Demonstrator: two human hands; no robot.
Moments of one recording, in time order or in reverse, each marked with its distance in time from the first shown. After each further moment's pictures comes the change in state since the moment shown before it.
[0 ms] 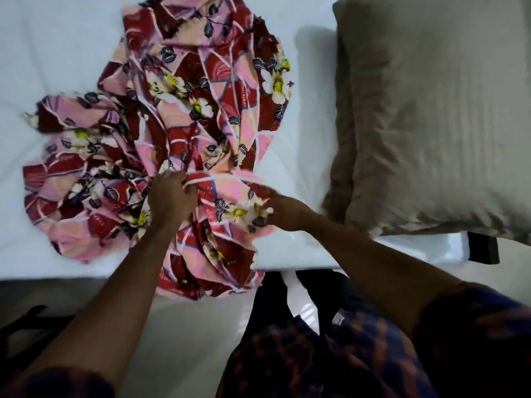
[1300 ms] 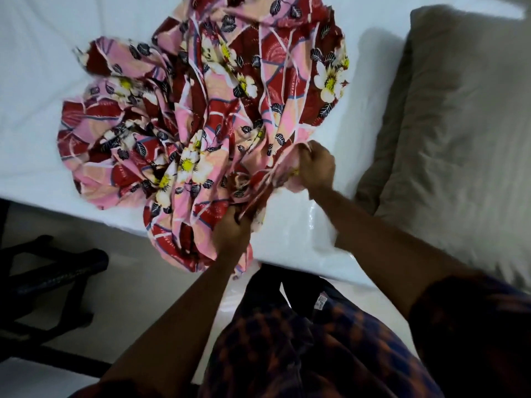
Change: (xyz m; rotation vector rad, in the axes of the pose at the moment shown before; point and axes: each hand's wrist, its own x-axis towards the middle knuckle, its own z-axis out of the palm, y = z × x) left_hand -0.125 0.070 0.072 -0.630 -0.047 -0.490; right_hand 0.036 -0.055 -0.063 0.292 0.687 0.116
